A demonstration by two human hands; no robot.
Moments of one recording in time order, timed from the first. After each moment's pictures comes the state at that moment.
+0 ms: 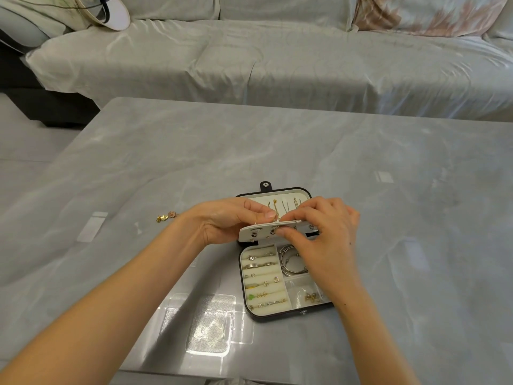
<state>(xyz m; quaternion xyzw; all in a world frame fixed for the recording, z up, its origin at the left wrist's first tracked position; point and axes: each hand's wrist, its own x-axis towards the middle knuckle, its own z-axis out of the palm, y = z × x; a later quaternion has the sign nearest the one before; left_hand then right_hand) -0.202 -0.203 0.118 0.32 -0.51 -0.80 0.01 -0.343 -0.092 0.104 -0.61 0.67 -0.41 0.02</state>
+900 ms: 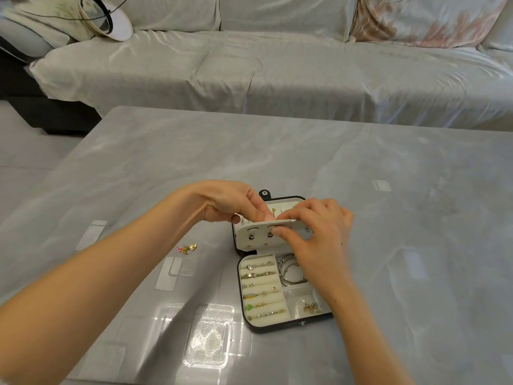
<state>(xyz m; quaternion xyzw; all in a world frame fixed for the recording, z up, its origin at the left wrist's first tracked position) -0.209 -0.237 0.144 0.38 -0.69 -0.61 -0.09 -0.344 -0.106 0.103 -0.61 0.67 -0.42 0.01</state>
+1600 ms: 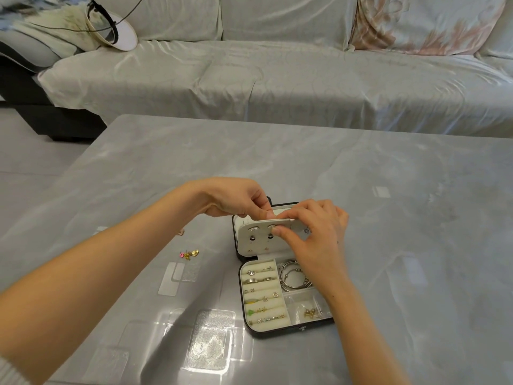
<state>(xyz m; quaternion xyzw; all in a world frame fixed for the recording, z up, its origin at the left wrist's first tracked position) -0.215 -0.241 0.162 0.34 -0.78 -0.52 -0.11 -0.346 -0.115 0.104 -0.62 0.65 -0.44 0.02</state>
